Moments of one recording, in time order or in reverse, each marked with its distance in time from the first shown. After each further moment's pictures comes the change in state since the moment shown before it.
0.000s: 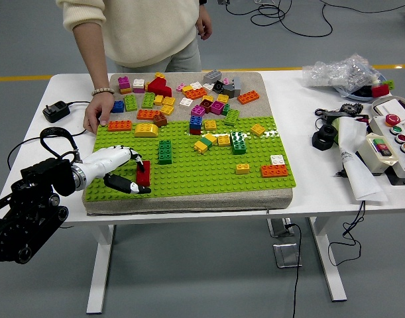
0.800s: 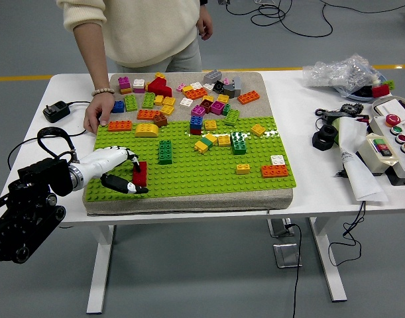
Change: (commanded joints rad) left arm 0.002 0.002 0.002 0.000 -0.012 -0.006 -0.004; right arm 0.001 0.000 0.001 0.000 0.002 0.000 0.000
